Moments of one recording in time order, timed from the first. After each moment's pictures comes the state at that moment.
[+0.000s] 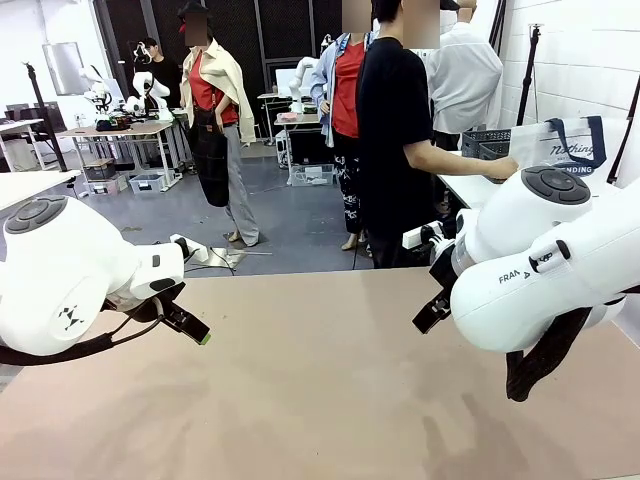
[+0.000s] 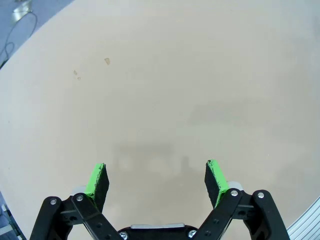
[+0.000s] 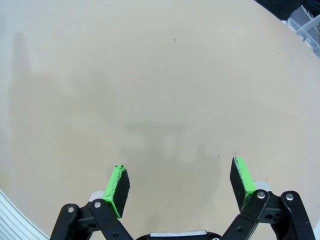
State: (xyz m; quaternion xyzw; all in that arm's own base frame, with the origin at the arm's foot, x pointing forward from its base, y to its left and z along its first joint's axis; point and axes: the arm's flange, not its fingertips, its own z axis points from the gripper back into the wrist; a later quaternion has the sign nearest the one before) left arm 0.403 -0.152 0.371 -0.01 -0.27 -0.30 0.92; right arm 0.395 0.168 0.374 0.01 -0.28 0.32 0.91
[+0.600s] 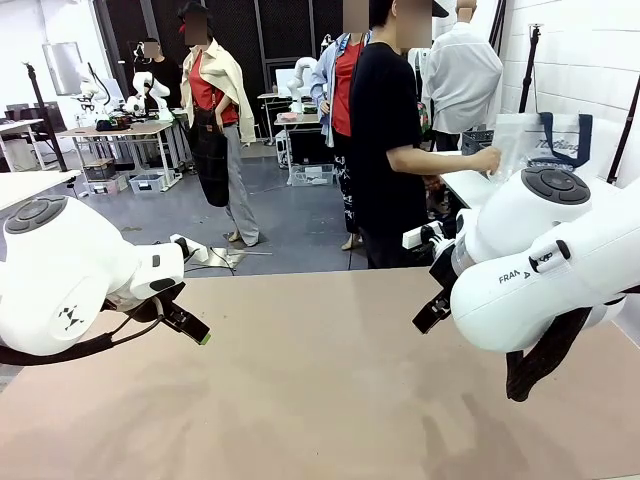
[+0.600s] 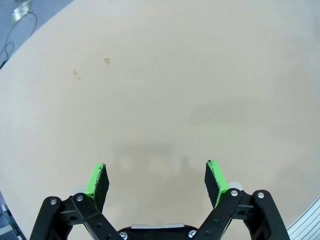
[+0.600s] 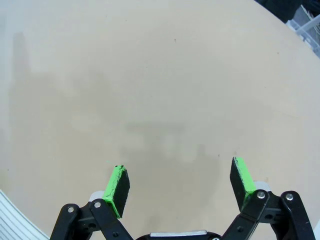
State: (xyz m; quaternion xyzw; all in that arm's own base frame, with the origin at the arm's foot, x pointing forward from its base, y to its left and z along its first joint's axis) left arm 0.403 -0.152 0.371 -0.01 -0.27 -0.30 0.92; right arm 0.395 0.168 0.374 0.01 -0.28 0.32 0.91
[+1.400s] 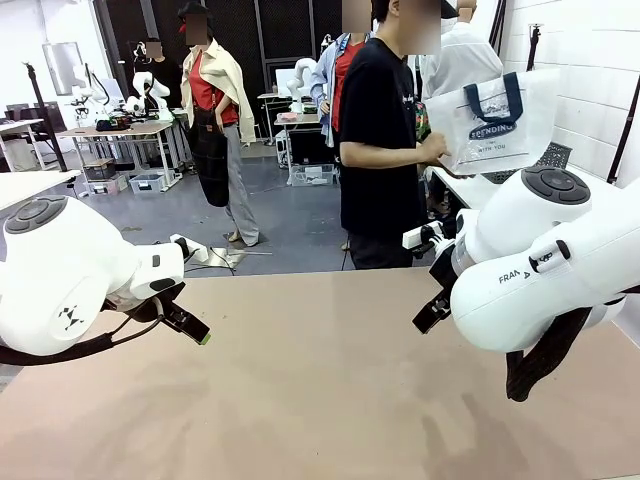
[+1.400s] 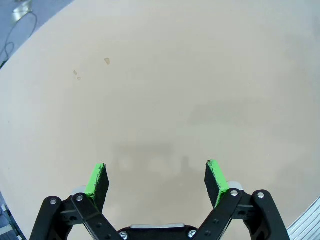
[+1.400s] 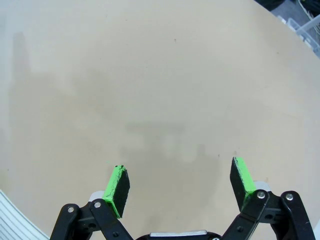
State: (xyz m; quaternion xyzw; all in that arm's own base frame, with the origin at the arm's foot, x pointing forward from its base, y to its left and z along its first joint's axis) left arm 0.403 -0.152 0.371 -0.01 -0.27 -0.30 0.92; right arm 0.395 0.168 0.374 0.01 -0.28 0.32 0.91
